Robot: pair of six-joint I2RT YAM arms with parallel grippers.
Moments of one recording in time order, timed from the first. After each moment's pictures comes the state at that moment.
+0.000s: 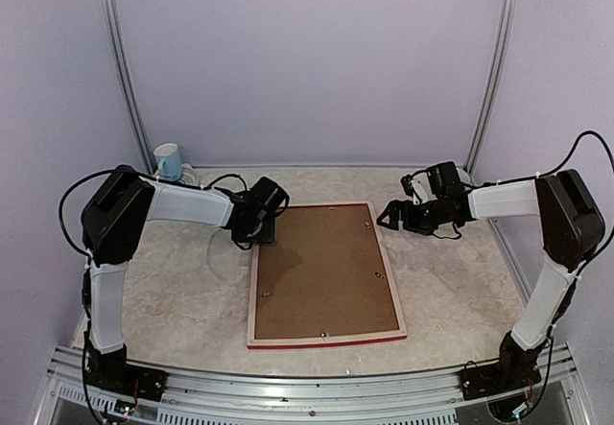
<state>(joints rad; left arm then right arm) -0.70 2.10 1.41 -0.36 -0.48 -0.56 0.30 1.77 1.03 -0.08 -0.39 0.31</state>
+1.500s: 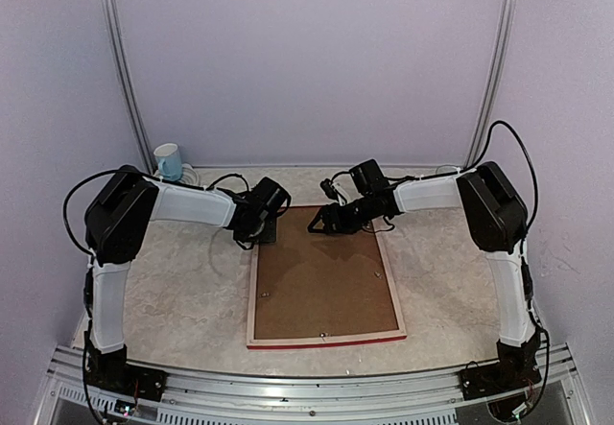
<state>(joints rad) -0.70 2.13 1.43 -0.35 -0.49 -0.55 0.58 2.25 1.58 -0.14 -0.59 0.30</state>
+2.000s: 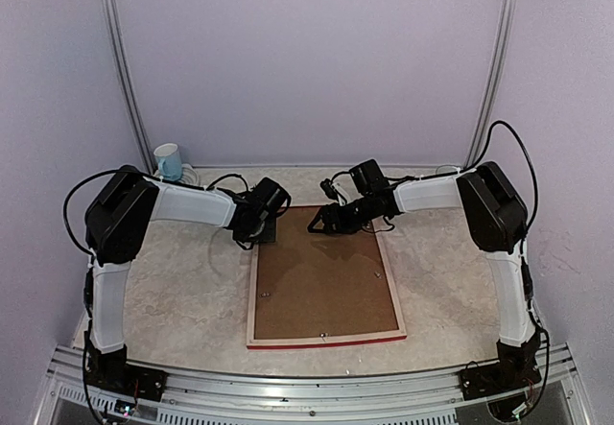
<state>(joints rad) -0.70 2.13 1.43 -0.35 -0.50 -0.56 0.58 2.25 1.58 -0.14 -0.59 0.31</state>
